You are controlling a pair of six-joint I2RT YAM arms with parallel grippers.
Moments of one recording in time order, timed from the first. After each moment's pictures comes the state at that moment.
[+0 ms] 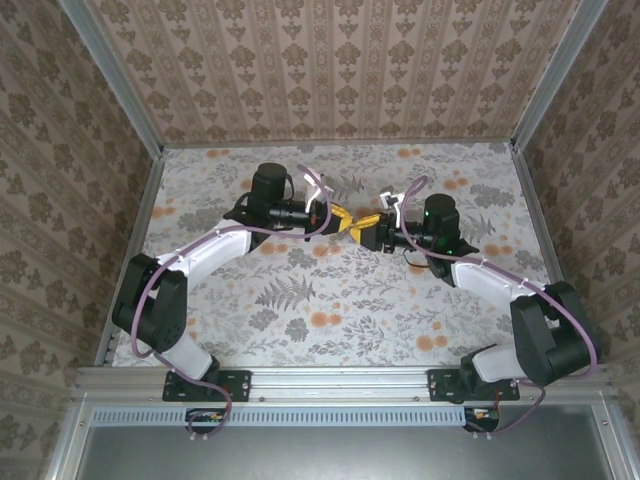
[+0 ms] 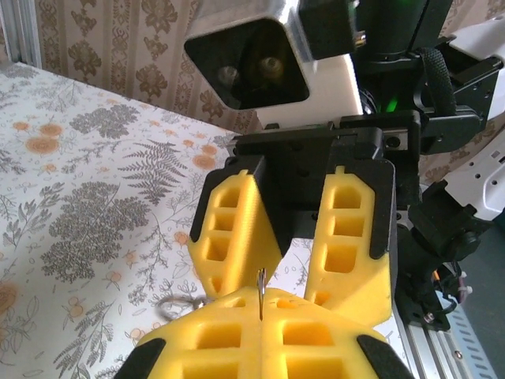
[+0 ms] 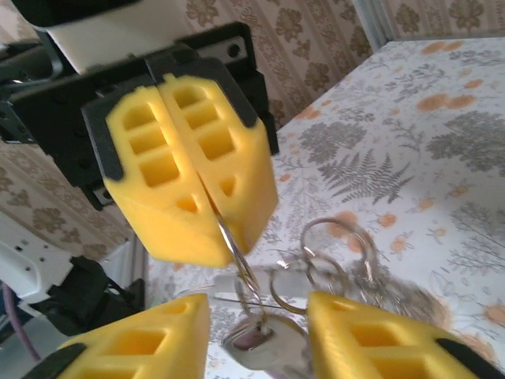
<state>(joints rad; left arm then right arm) -0.57 1.60 1.09 0.13 1.05 0.03 0.31 1.37 0.67 0.49 -0.90 0.38</state>
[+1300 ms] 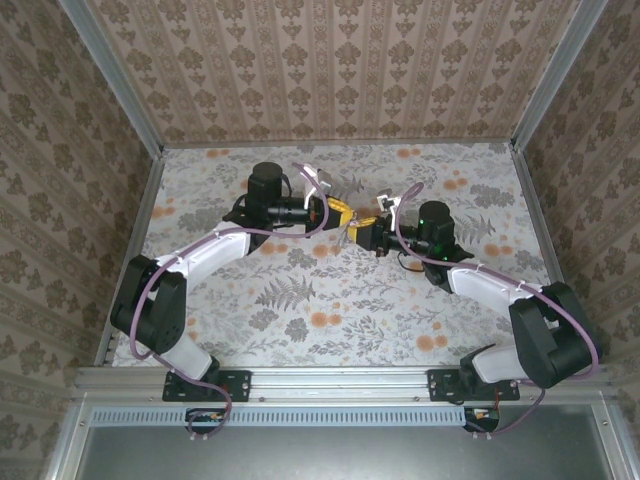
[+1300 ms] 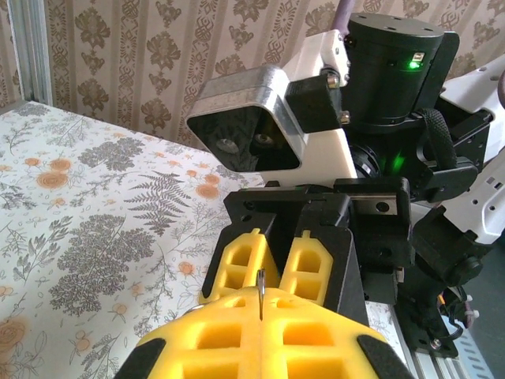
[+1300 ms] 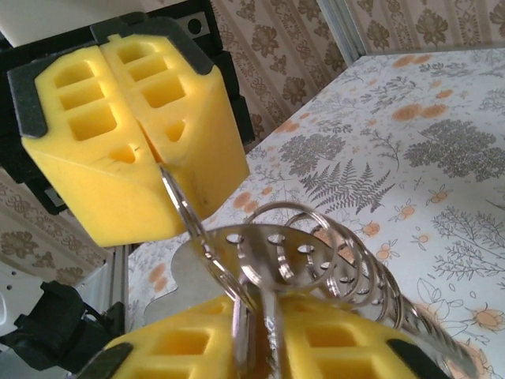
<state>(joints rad) -0.57 1.59 1.07 0.27 1.05 -0.06 0.38 1.38 0.64 0.57 -0.76 0.42</state>
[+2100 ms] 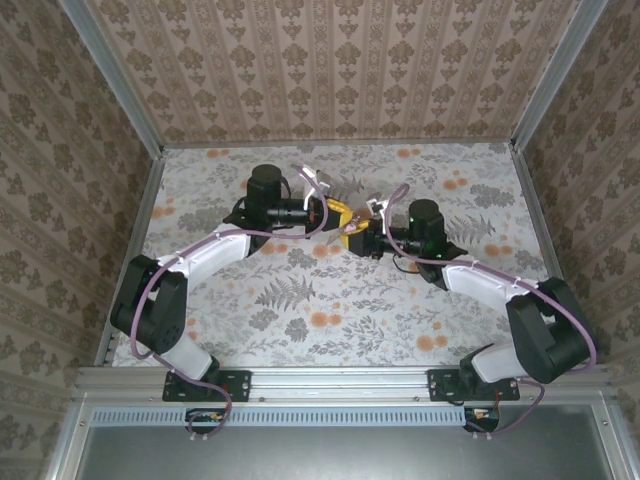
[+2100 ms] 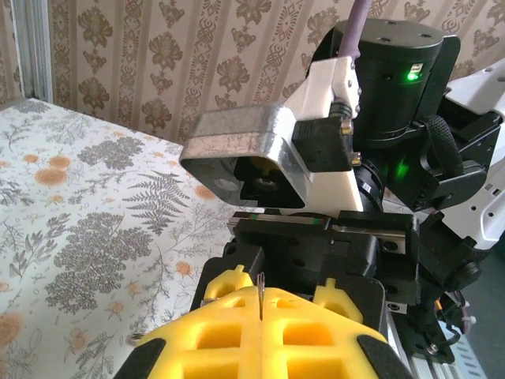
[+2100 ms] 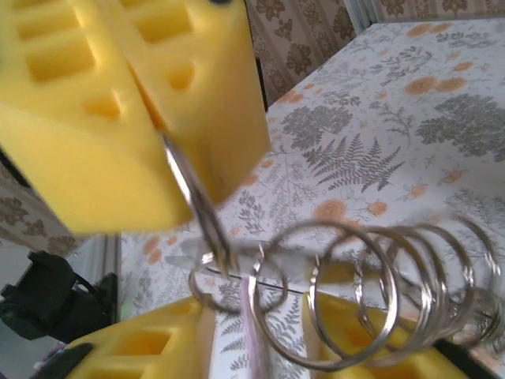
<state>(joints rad) -0.57 1.59 1.04 0.33 1.04 -0.10 0.41 1.39 0.68 0.45 -0.75 0.33</state>
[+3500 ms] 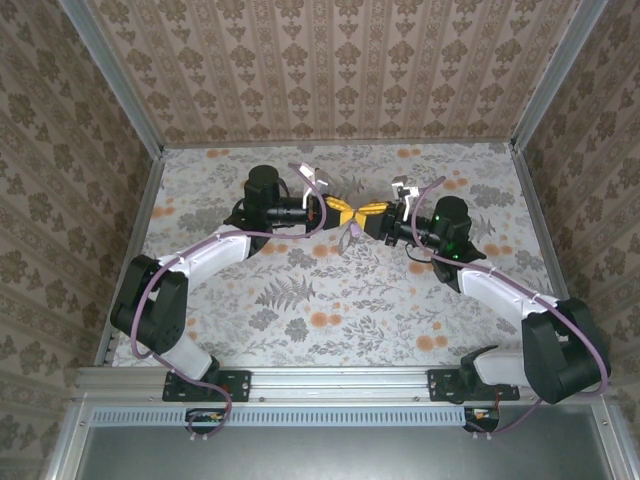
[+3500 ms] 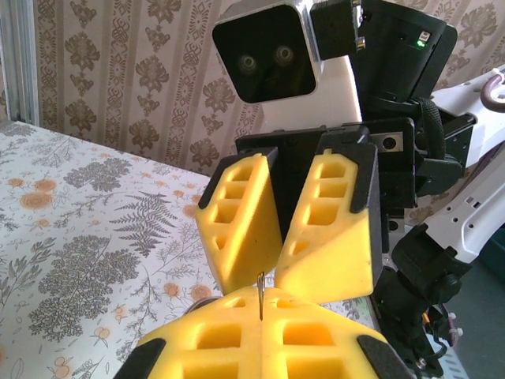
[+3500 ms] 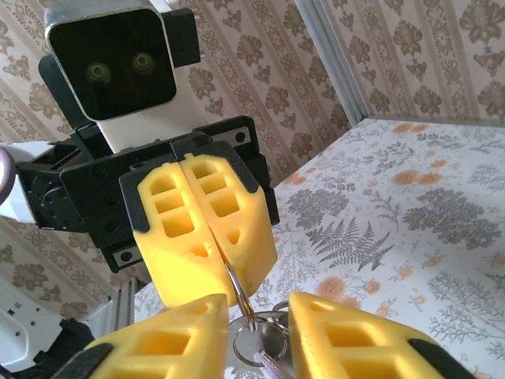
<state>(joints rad) -0.57 1.59 1.03 0.44 1.08 -0.18 0.32 1.29 0.66 0.62 -0.78 0.48</state>
